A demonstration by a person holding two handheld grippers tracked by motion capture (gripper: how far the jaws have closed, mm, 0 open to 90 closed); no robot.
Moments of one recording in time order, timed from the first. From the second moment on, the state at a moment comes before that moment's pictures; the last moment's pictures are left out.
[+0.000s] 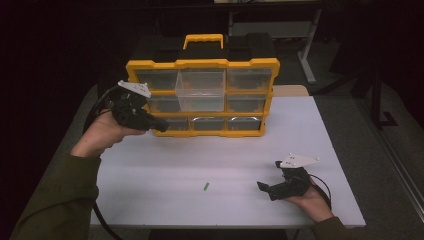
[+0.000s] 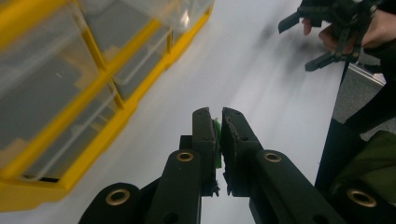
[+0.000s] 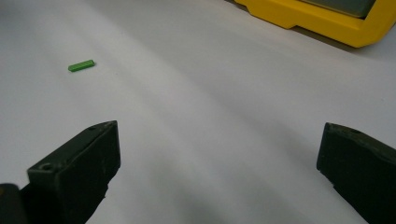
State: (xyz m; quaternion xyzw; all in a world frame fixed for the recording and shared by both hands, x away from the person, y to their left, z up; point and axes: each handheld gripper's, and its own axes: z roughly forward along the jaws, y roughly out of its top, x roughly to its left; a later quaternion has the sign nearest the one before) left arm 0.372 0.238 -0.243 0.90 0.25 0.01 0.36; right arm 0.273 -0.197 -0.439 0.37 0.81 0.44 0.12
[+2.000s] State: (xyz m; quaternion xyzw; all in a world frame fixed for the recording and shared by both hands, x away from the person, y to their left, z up) left arm 0.425 0.168 -0.153 0.90 0.23 0.06 0.37; right arm 0.272 -0.198 -0.438 0.37 0.81 0.44 0.12
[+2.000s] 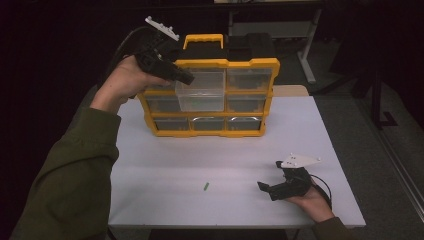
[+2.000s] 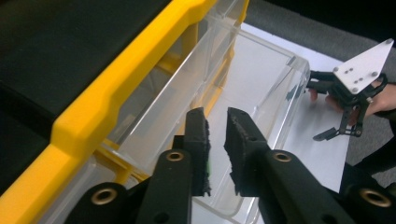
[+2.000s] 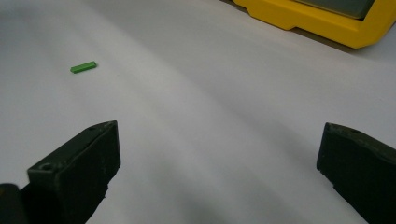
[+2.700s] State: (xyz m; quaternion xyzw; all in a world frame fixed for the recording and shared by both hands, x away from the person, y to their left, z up) left arm 0.400 0.219 -0.150 0.88 0.24 0.06 0.41; right arm 0.273 -0.198 -0.438 0.37 0.81 0.44 0.12
